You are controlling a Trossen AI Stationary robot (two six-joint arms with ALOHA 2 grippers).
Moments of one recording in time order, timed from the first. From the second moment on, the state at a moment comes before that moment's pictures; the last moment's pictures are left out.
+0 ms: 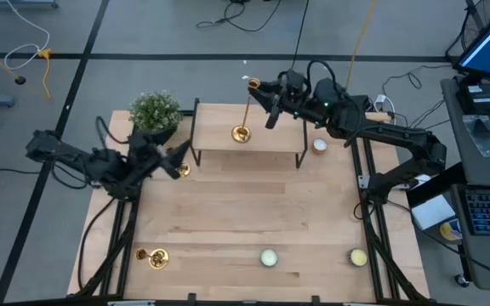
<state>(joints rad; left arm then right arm) -0.35 0.84 0.71 0.49 -1.05 0.03 -0.34 1.44 1.34 0.32 -0.02 0.17</state>
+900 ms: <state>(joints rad) -0.02 1.36 1.26 0.03 -0.56 -0.13 -0.28 1.44 1.34 0.13 -0.35 0.17</state>
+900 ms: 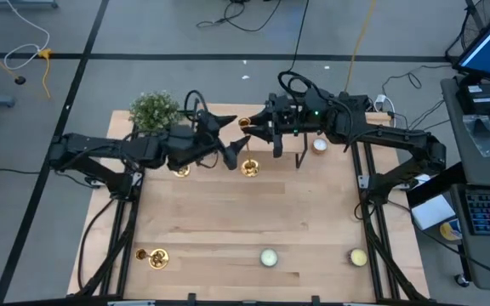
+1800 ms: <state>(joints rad) 0.07 1.36 1.26 0.00 -0.36 -0.18 -0.25 1.44 1.34 0.13 -0.37 0.20</state>
